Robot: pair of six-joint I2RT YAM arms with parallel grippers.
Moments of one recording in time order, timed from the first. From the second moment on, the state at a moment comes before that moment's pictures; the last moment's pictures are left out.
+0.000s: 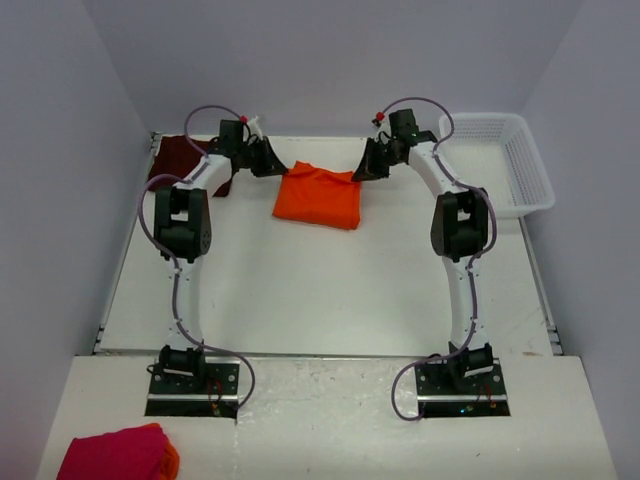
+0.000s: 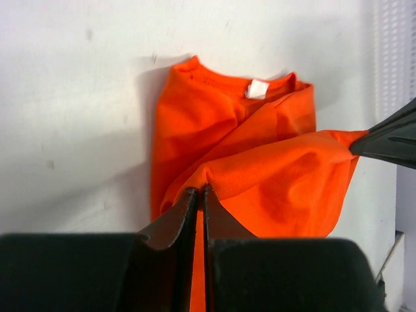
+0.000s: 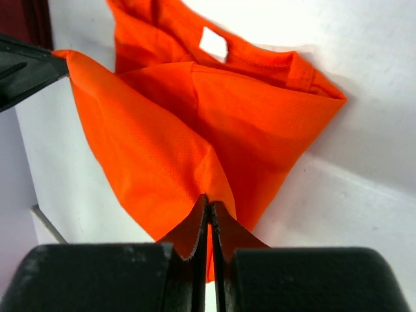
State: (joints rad) left arm -0.12 2.34 1.86 -0.28 0.61 -0.43; right arm 0.22 2.43 2.18 -0.73 -0.56 0.37
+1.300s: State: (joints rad) left arm -0.23 2.43 1.79 0.09 0.76 -0.52; right arm 0.20 2.50 2.22 -0.75 -0.65 0.37
